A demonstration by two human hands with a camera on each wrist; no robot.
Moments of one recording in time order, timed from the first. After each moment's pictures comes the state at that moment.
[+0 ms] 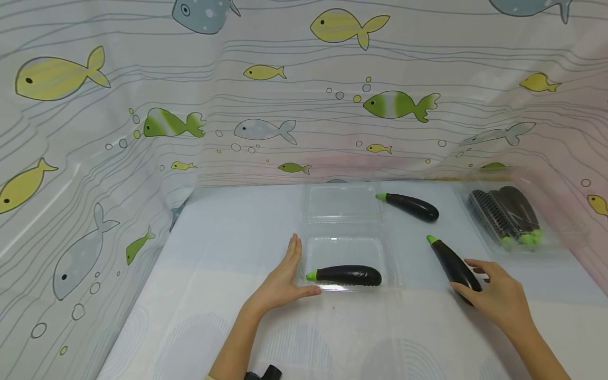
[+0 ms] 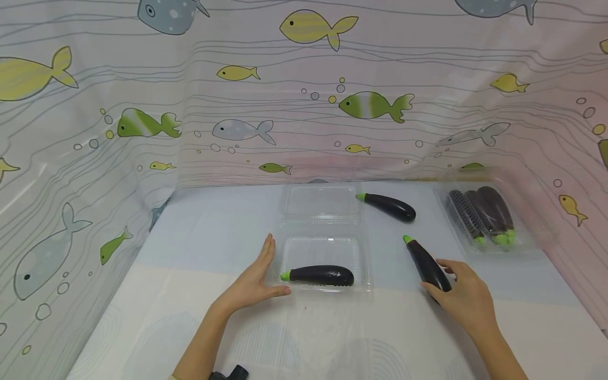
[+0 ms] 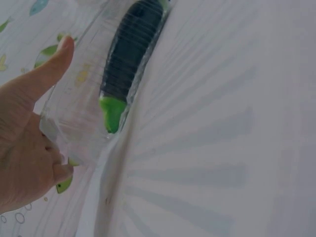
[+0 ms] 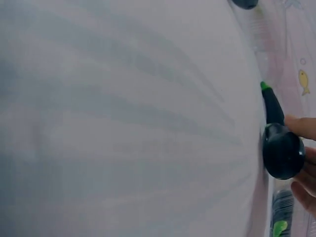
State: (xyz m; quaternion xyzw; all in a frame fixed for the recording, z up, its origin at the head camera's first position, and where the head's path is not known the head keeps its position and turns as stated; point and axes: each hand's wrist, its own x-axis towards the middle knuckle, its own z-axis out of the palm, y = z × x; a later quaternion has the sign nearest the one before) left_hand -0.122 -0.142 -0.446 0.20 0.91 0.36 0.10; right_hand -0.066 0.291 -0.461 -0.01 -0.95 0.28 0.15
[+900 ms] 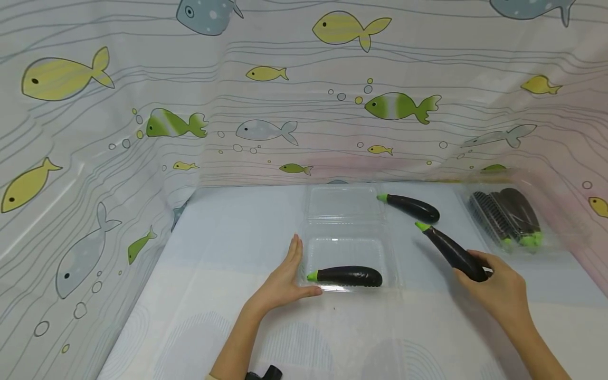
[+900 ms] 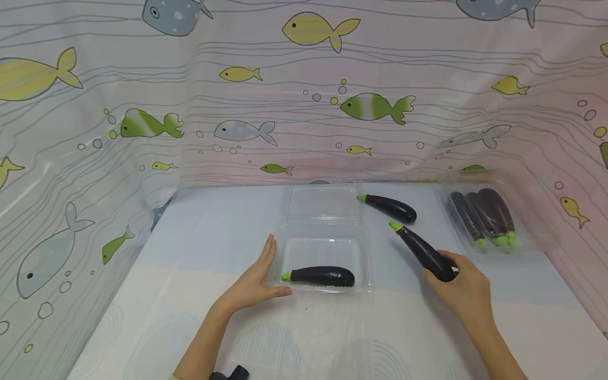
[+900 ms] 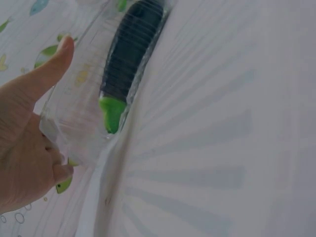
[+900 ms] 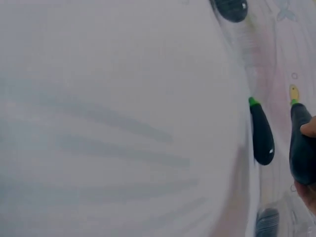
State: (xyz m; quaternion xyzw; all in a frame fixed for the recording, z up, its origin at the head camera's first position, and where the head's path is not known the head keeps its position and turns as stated) left_hand -0.123 -0.142 -0.446 0.20 0.91 0.36 0.10; right_hand -0.073 0.280 -0.443 -0.07 -0.93 0.32 0.18
